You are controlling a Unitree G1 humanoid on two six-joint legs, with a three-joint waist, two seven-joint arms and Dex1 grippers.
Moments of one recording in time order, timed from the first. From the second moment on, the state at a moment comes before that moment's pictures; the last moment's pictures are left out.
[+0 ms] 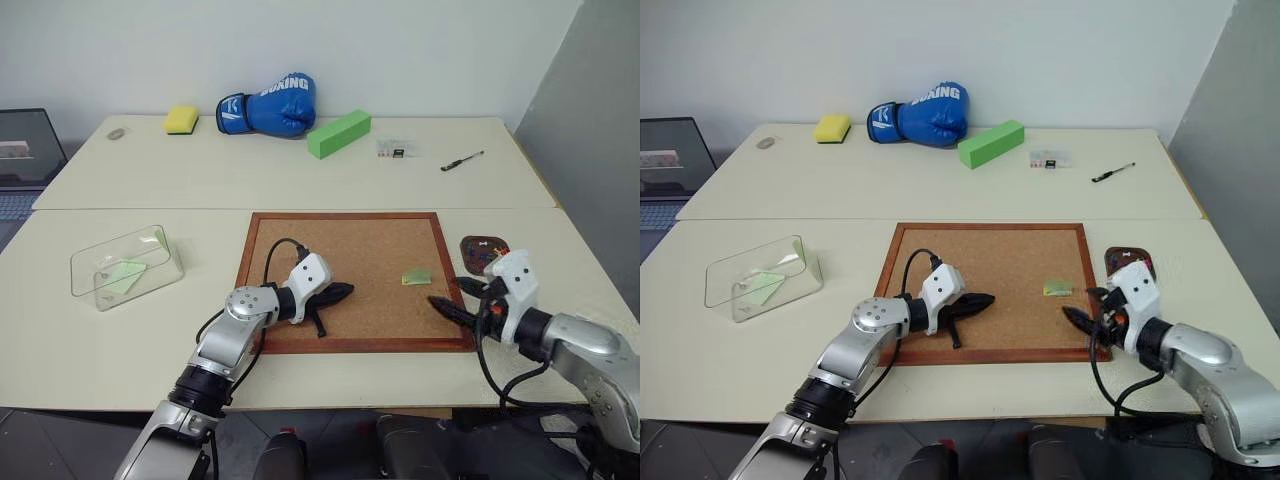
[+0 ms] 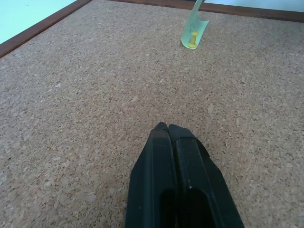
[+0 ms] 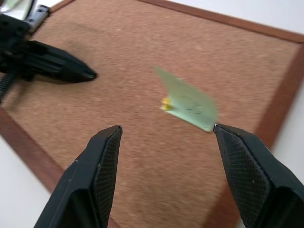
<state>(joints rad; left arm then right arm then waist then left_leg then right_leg) -0.40 0.37 -0.27 0.17 -0.10 0.19 -0.87 -0.04 -0.59 -0.13 -0.60 0.50 0.89 0.58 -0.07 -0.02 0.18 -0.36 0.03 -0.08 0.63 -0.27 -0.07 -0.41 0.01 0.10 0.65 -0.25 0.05</state>
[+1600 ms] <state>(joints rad) -0.39 0.38 -0.27 0.16 -0.10 0.19 -0.87 -0.22 -0.48 0.10 -0.21 0.26 0.58 0.59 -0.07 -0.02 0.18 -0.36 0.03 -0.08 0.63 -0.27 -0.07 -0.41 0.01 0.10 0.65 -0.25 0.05</state>
